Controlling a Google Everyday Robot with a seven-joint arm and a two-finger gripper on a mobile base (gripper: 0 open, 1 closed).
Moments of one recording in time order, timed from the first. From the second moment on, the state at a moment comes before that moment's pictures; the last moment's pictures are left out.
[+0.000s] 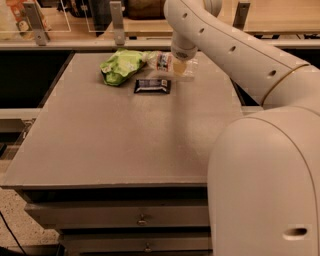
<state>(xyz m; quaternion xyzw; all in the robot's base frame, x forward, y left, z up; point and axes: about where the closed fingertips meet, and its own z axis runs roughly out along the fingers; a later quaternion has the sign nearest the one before) 0.817 -0.091 0.854 -0.57 0.76 -0.18 0.24</state>
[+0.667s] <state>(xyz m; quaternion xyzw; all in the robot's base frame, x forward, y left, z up) 0.815 -0.080 0.853 -0.59 0.75 -0.19 0.23</state>
